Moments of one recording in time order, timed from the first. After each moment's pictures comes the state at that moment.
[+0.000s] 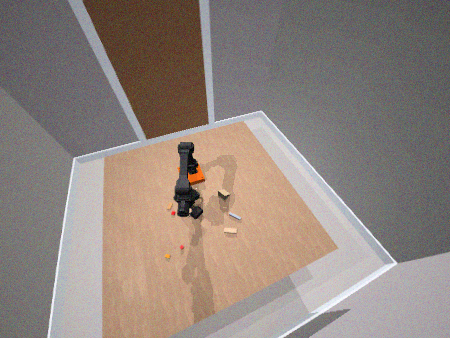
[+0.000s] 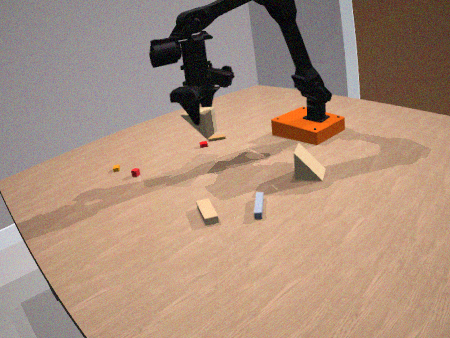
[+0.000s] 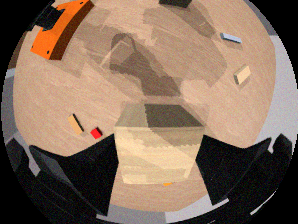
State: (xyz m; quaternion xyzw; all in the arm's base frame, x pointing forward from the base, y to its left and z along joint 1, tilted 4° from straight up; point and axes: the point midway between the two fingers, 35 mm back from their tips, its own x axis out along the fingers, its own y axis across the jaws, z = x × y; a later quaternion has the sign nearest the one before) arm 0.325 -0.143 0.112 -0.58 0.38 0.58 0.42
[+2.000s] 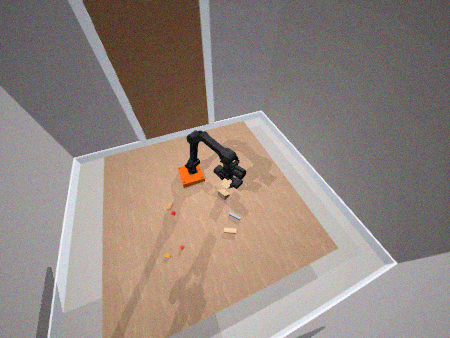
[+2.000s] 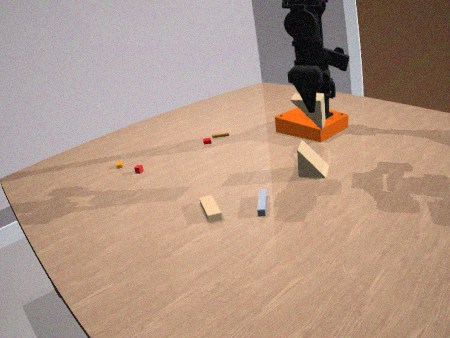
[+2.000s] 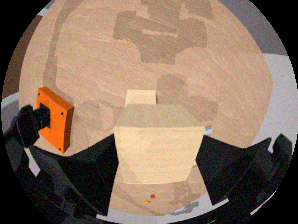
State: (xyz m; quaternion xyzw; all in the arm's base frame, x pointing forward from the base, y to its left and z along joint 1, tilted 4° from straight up) arm 0.285 0.131 0.167 -0.58 0.37 0.58 0.43
